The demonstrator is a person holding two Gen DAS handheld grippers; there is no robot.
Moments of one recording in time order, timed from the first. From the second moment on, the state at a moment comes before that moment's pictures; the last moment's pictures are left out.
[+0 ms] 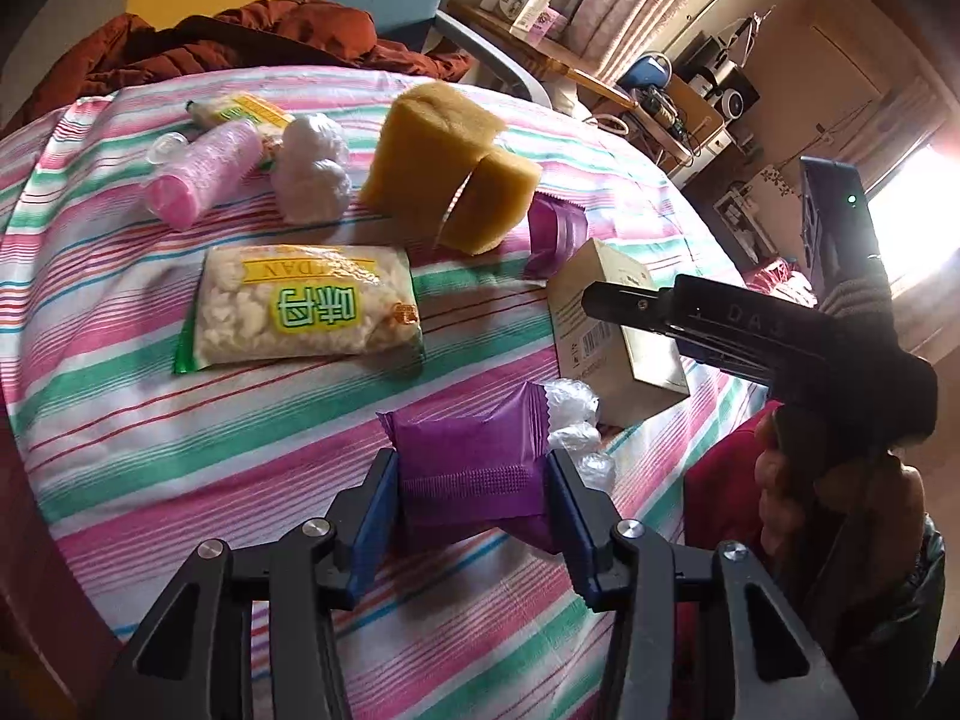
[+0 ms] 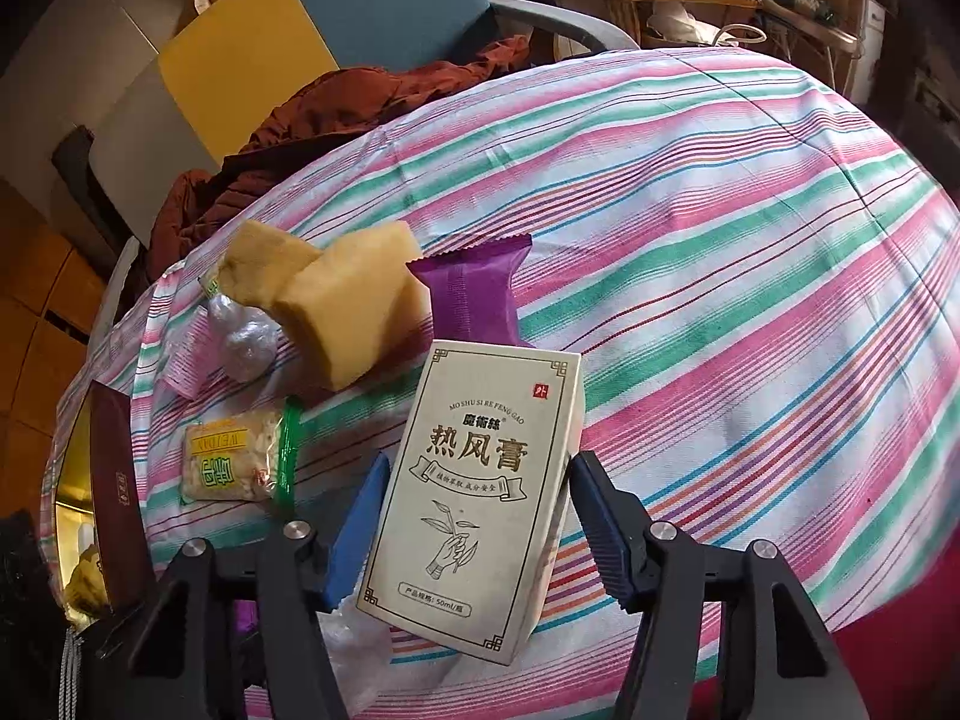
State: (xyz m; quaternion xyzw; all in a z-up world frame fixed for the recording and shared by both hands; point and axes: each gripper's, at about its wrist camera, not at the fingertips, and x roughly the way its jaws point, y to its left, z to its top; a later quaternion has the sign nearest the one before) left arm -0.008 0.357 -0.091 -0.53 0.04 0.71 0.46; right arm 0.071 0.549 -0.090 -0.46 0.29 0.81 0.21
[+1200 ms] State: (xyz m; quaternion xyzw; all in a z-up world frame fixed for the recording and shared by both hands) left arm -0.076 0.065 -0.002 -0.43 -0.10 0.87 0.24; right arm -0.039 0.335 0.022 -0.38 0.21 0.90 -0.09
